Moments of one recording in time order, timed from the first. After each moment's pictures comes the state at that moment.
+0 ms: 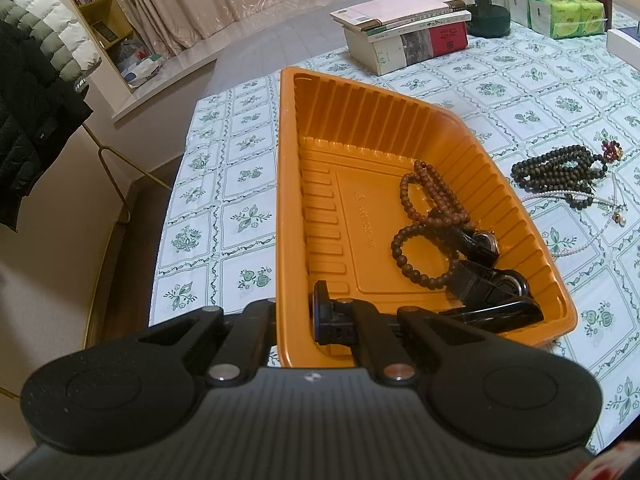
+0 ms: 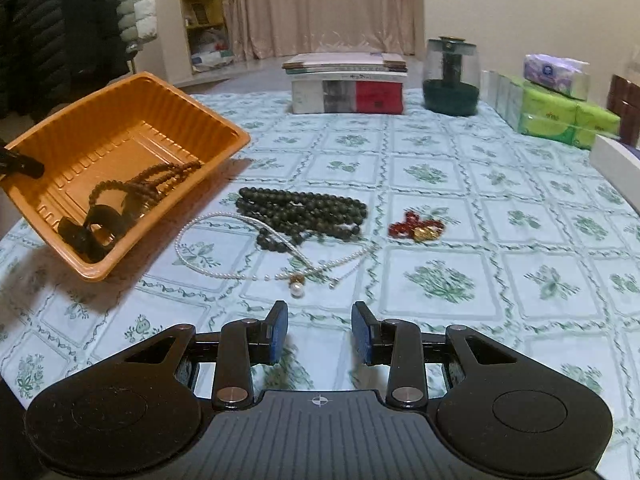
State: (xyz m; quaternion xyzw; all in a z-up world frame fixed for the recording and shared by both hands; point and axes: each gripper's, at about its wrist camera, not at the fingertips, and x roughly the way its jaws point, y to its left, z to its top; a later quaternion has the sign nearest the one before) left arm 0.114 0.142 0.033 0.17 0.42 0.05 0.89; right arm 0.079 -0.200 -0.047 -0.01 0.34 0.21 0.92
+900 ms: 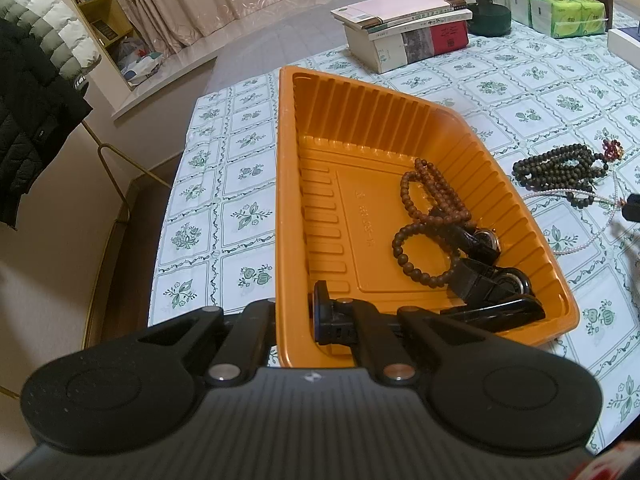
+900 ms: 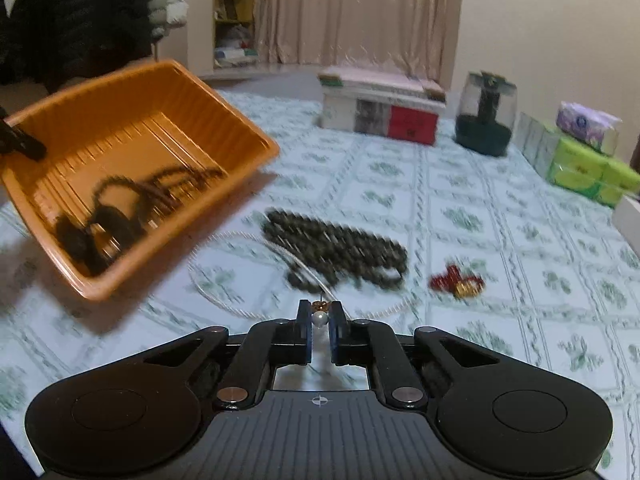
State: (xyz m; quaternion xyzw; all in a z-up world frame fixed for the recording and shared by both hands) left arm 0.113 0.145 0.031 0.17 0.42 0.05 0.89; right arm 0.099 -0.154 -0.042 -0.06 0.30 0.23 0.92
